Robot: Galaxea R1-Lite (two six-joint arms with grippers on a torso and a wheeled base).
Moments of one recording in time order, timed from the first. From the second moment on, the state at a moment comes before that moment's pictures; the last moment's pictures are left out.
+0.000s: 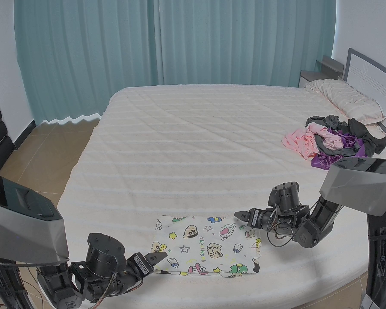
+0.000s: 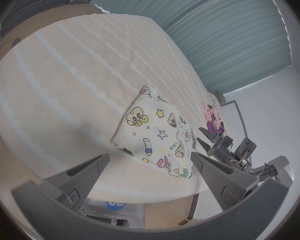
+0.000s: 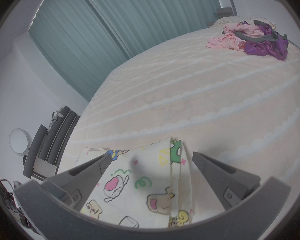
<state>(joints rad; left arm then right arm) -0.65 2.08 -0.13 -1.26 0.07 -1.15 0.43 2.37 -0.81 -0.92 0.00 0.55</state>
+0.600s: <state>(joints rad) -0.65 2.12 -0.12 -1.36 0.07 -1.15 0.40 2.45 -0.88 -0.89 0.00 0.55</state>
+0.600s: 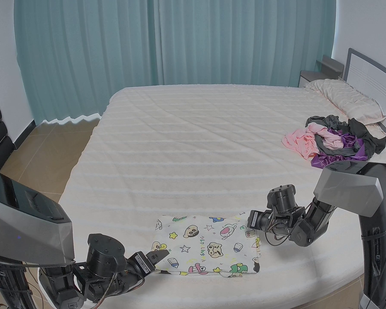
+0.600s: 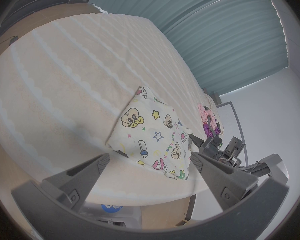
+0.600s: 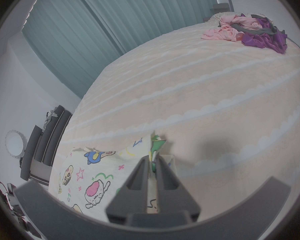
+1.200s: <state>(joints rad) -0.65 2.12 -0.12 -1.35 0.07 -1.15 0.38 2.42 -0.83 -0.89 -0.05 0.56</state>
